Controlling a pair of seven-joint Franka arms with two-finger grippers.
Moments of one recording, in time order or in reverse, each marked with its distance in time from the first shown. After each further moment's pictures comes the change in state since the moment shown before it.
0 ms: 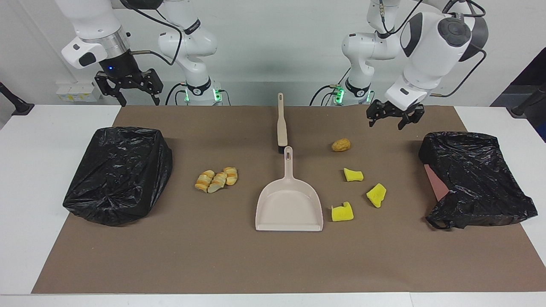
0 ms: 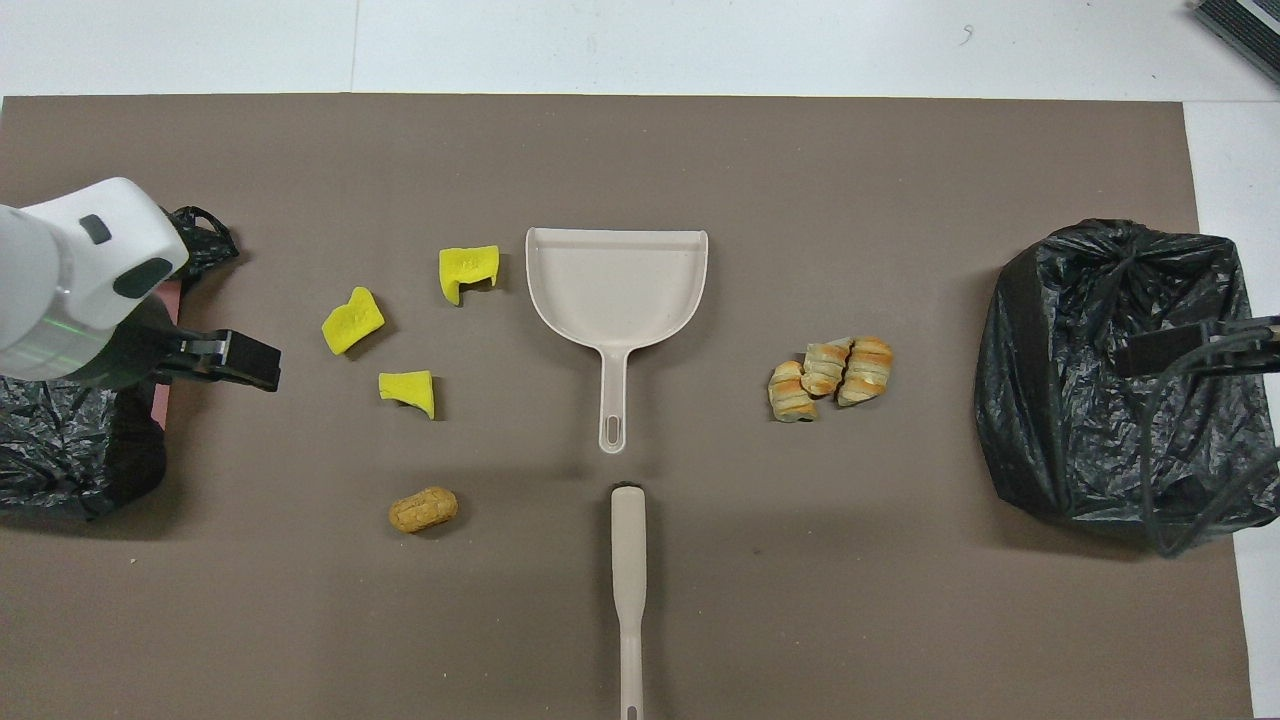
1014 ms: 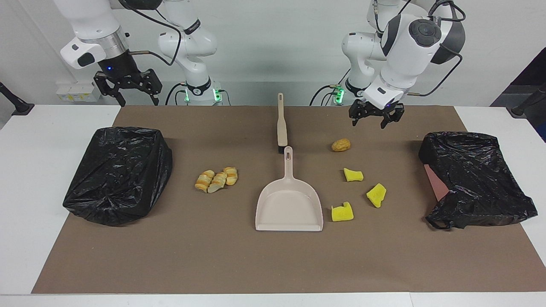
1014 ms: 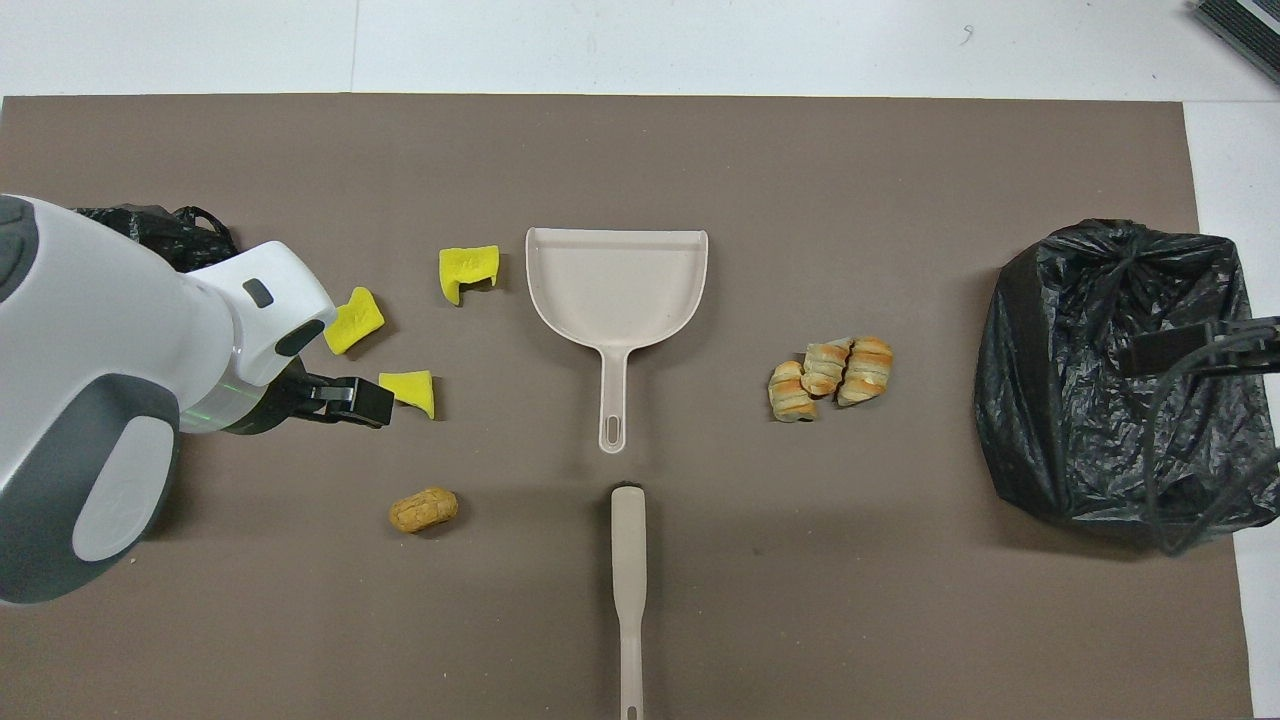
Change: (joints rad) left arm -0.077 -0.016 -0.001 -0.049 -0.010 0.043 -0.084; right arm -0.011 0.000 -0.004 -0.002 0.000 0.000 0.000
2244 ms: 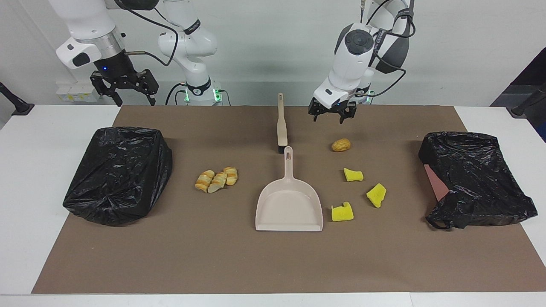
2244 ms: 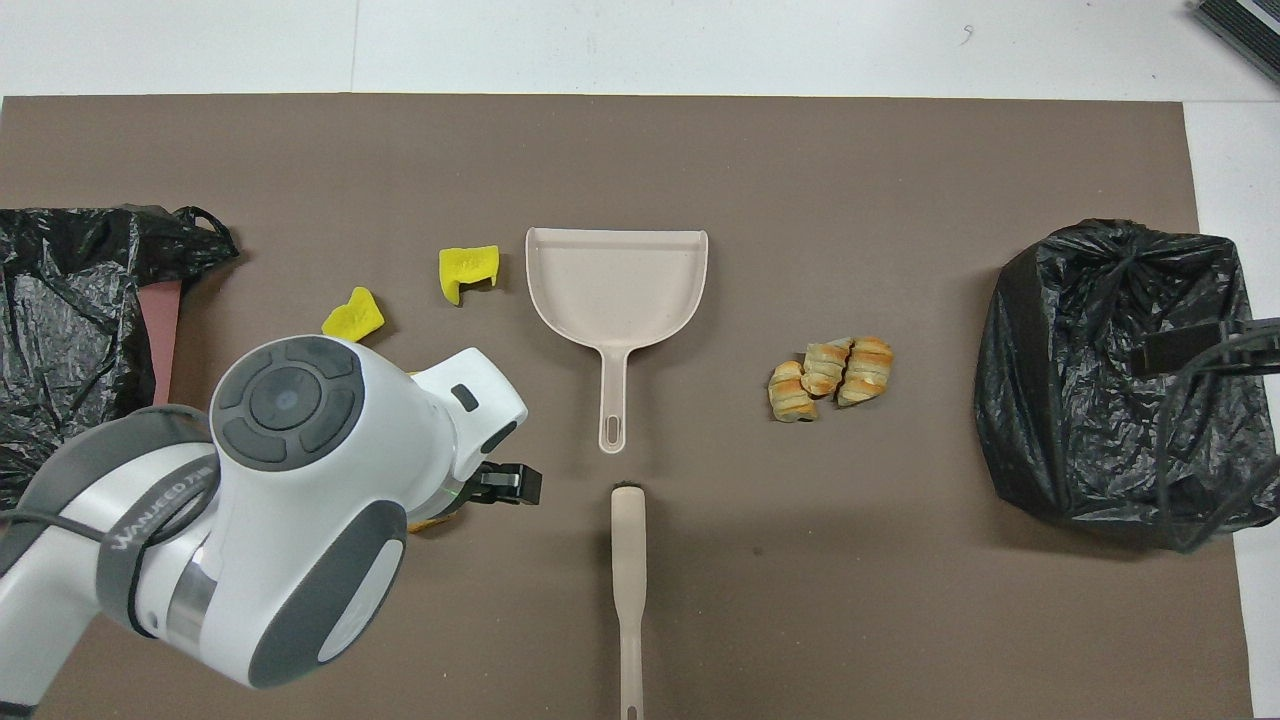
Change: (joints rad) left arm -0.257 -0.017 -0.003 -0.156 -0.042 0.122 -0.240; right arm -0.004 0.000 -0.003 0.000 0.000 0.000 -0.001
